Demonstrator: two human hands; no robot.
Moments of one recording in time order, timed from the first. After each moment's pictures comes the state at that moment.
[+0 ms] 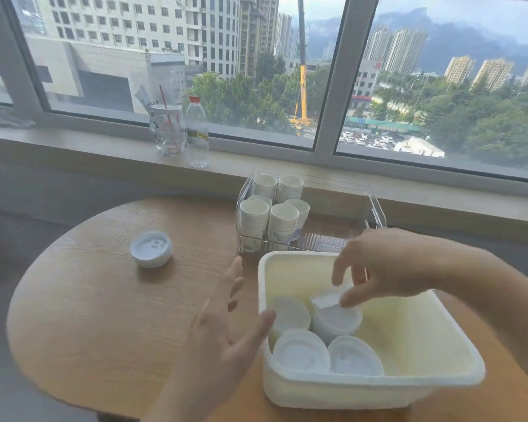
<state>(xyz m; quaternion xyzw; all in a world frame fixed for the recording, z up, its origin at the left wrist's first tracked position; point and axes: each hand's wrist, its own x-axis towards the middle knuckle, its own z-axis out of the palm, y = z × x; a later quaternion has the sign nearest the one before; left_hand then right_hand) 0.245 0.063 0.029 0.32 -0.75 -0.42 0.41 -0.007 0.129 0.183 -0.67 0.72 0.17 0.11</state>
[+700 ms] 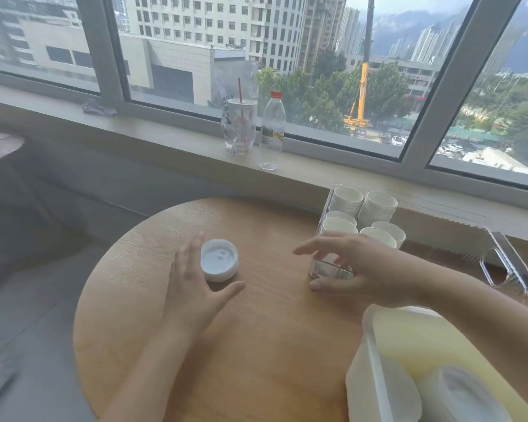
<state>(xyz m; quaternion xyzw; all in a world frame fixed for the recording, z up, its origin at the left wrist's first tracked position) 0.311 -0.138 -0.032 0.54 -0.70 -0.25 0.39 0.046 -0.042 0.122 -0.79 0.59 -0.07 0.15</state>
